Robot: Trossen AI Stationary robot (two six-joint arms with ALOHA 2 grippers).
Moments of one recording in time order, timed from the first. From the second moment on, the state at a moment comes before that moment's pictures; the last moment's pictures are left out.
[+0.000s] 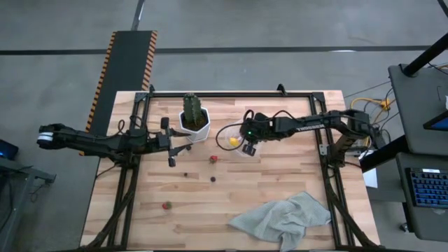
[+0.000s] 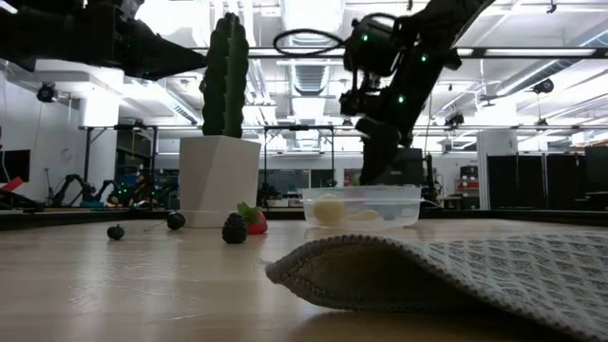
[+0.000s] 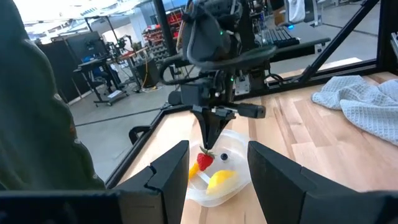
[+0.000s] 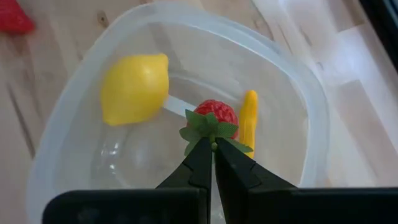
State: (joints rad) left arm -0.05 0.68 0.29 0.36 -0.27 0.27; right arm -0.16 1.69 1.05 -0.42 0.25 0.13
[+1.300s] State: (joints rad) left arm -0.05 0.67 0.30 0.36 -0.27 0.27; right arm 0.01 1.41 1.03 -0.28 0.08 0.09
